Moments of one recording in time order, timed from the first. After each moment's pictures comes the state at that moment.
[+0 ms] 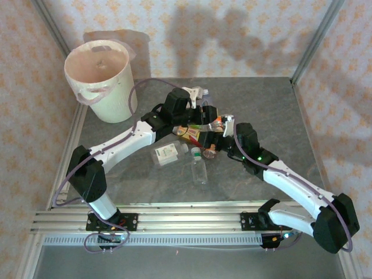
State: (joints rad) left arm -0.67 1.66 1.41 -0.20 0.28 -0.69; right arm 0.60 1.05 0.69 0.00 -0.25 0.61
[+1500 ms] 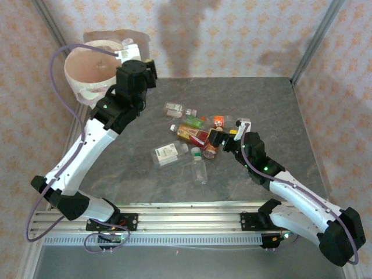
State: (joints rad) left arm -0.52 1.43 1.75 -0.53 -0.73 -0.24; right arm 0.60 0.91 0.57 0.03 0.11 0.58
